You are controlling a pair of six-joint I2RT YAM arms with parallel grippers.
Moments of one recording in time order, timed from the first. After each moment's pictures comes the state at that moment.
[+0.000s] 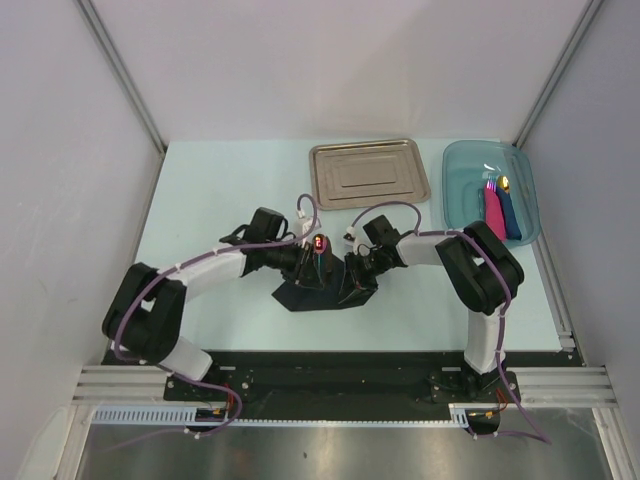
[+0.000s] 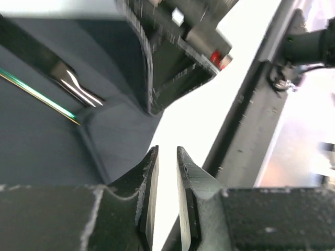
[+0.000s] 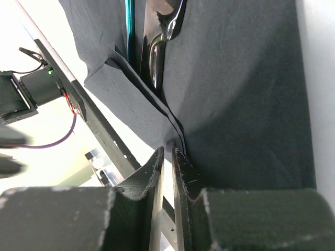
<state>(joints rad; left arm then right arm) -0.49 1.49 0.86 -0.26 0.75 -0.09 0.57 1.94 1.01 -0.22 -0.80 0.48</state>
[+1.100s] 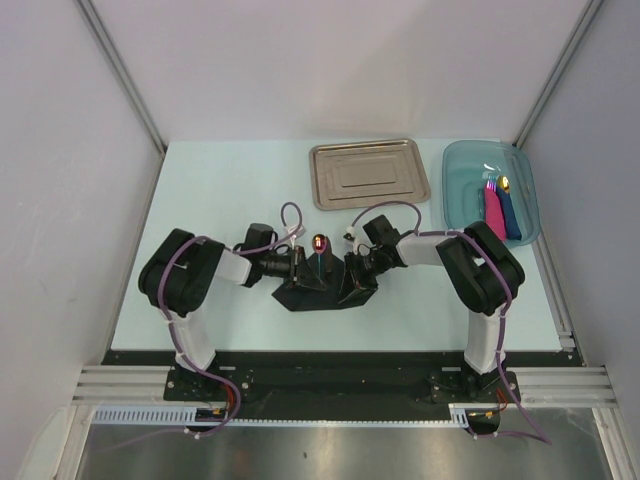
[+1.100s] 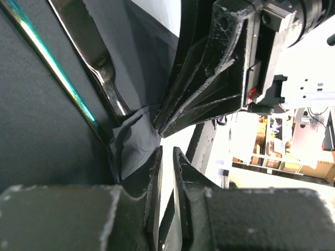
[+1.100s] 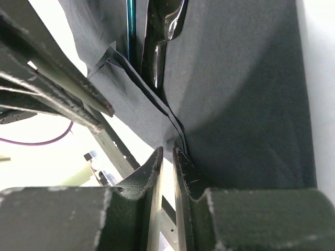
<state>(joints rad) -0.36 1.85 0.65 0.46 1.05 -0.68 0.57 1.93 1.01 -0.22 -0.79 0.48</state>
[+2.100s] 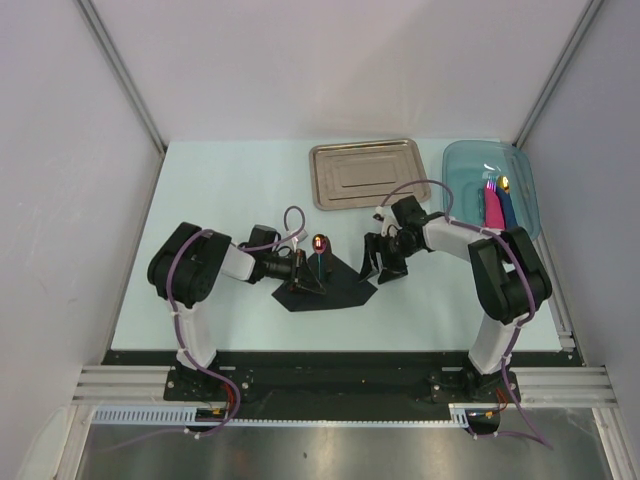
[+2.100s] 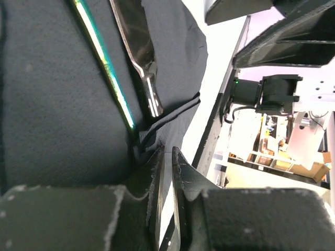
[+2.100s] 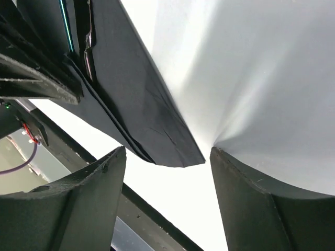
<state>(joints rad) -0.36 1.94 0.70 0.37 1.05 -0.63 0.41 1.80 1.06 -0.48 -0.58 0.30</state>
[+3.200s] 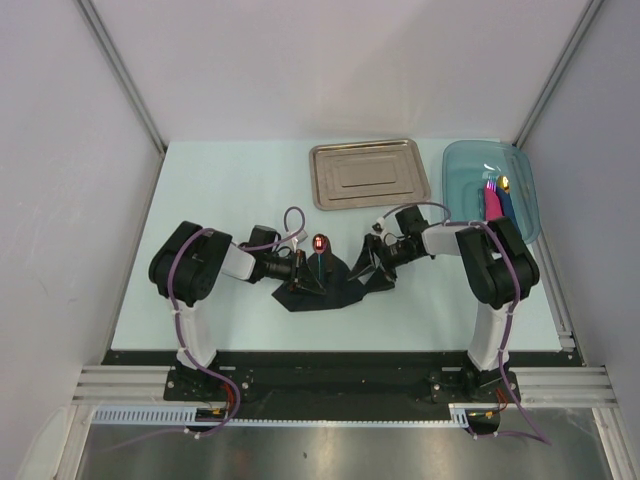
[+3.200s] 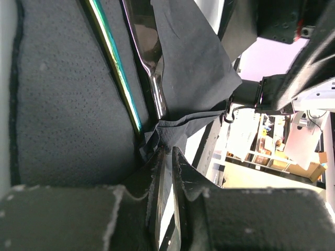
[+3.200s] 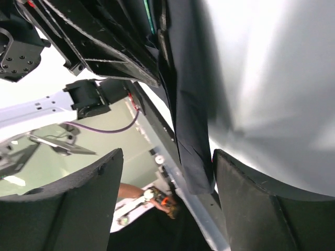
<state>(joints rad) -0.35 1.95 0.70 0.35 1.06 -0.63 0.37 1.92 1.00 -0.27 -1.03 0.57</state>
